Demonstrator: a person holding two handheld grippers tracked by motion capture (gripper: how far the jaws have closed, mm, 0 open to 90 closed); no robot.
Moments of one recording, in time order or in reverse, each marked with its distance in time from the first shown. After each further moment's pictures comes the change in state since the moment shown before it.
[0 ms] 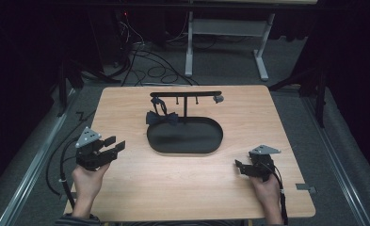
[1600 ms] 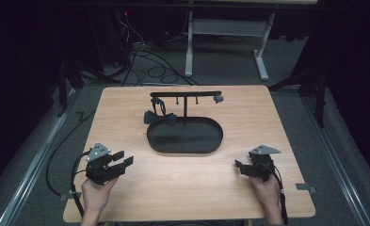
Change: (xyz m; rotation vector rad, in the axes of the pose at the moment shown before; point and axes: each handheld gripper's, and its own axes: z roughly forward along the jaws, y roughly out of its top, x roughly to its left) left arm -0.017 -0.041 0.016 0.062 -0.066 -0.027; right arm 0.000 0.000 0.000 -0.002 -0.004 -0.005
